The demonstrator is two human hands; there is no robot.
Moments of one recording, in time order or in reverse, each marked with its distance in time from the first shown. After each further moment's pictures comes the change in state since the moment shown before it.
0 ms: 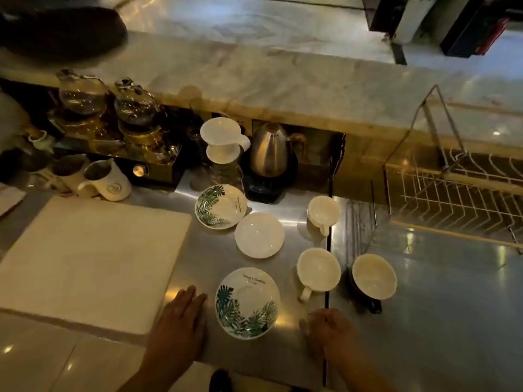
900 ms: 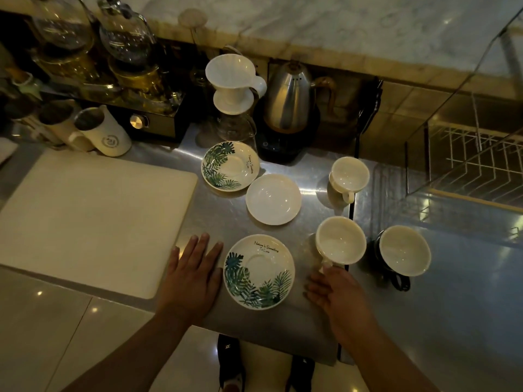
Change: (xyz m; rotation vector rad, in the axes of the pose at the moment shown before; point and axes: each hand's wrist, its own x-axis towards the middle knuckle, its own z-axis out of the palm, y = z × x) left_hand 0.037 -0.022 0.037 0.147 0.053 0.024; right_hand 0.053 0.009 0.033 0.424 0.028 0.052
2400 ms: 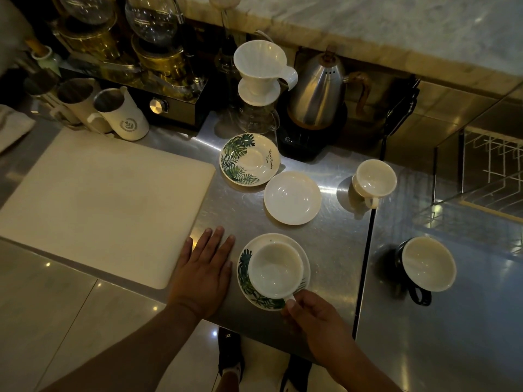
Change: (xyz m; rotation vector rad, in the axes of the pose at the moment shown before) left_hand 0.002 0.001 -0.009 -0.028 -0.004 0.000; right_hand -0.048 0.018 0.039 -0.608 -0.354 -0.061
